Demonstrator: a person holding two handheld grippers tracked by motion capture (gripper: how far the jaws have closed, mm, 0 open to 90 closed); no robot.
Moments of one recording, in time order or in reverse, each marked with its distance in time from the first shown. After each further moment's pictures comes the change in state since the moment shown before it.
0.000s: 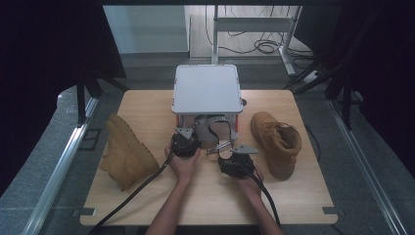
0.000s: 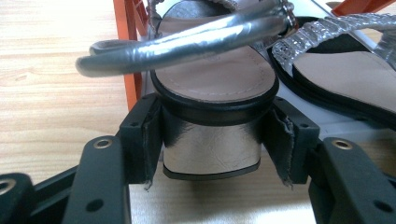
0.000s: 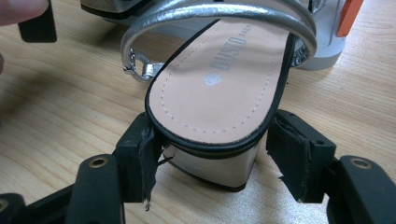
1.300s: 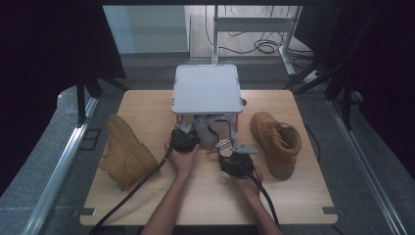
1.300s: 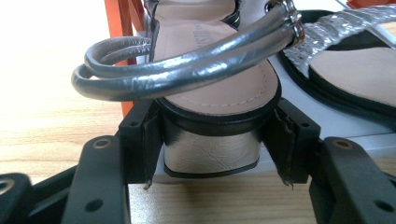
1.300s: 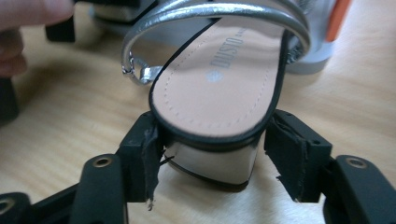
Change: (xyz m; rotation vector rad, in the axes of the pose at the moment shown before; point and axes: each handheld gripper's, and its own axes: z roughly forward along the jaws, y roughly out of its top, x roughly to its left) left arm 0.009 0.005 0.019 0.045 -0.026 0.004; right arm 0.002 0.004 -0.003 -0.031 -0.047 0.027
